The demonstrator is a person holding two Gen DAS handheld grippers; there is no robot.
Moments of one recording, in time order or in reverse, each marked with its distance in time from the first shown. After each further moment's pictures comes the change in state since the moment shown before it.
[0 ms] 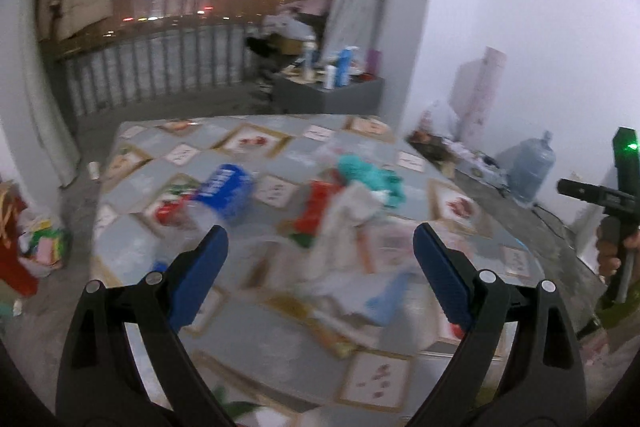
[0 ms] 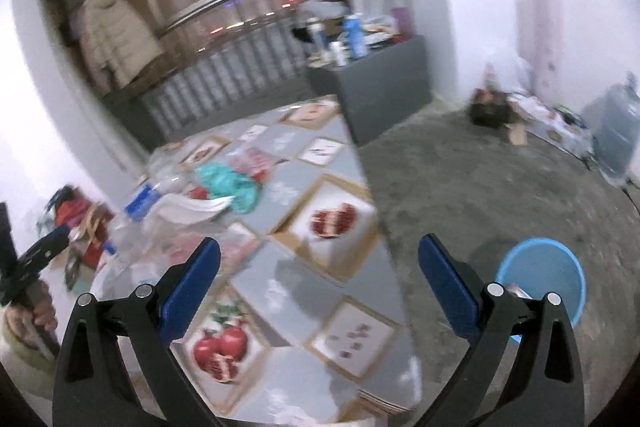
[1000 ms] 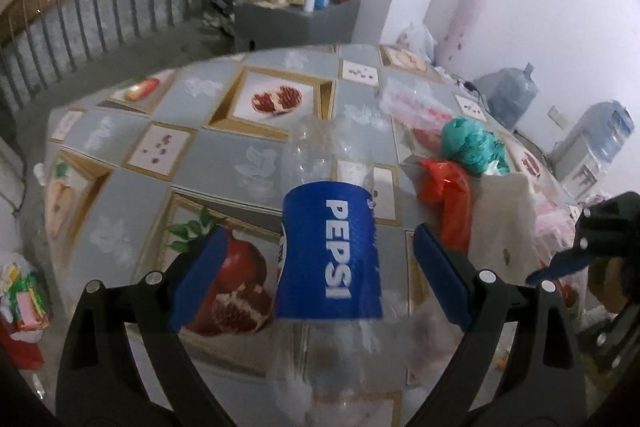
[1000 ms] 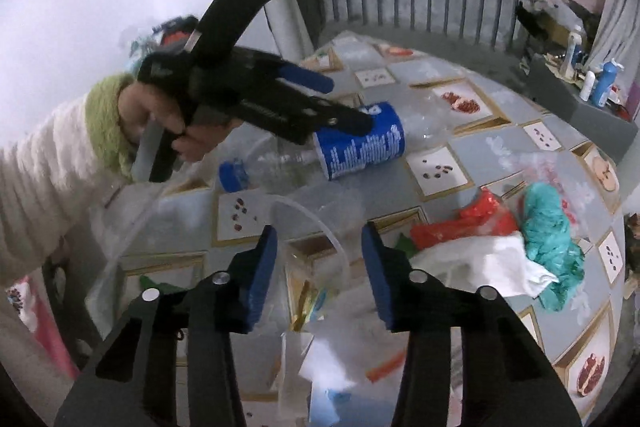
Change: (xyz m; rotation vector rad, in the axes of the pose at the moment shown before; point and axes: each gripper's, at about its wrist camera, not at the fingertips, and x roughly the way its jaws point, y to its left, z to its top) left arm 0.197 0.136 0.050 0.132 0.327 -0.233; right arm 0.180 0.278 -0.018 -0.571 0.310 0.308
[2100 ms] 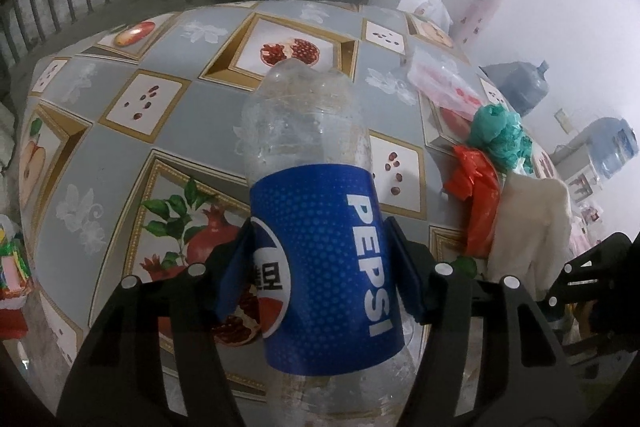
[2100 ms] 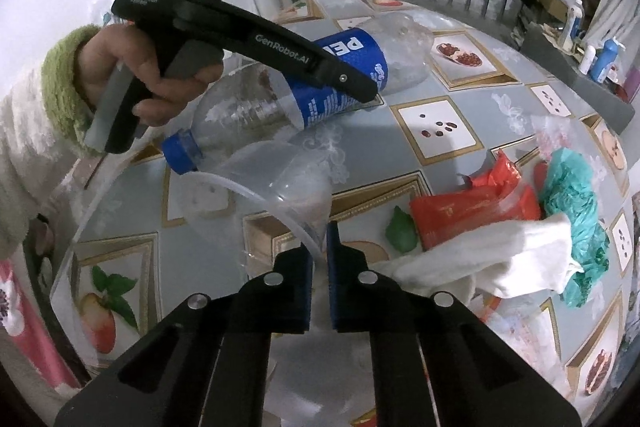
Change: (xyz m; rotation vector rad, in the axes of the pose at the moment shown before) left arm 0.034 0.017 0.001 -0.110 0.125 -0.011; right arm 0.047 -0.011 -0.005 0.039 0.115 -0.038
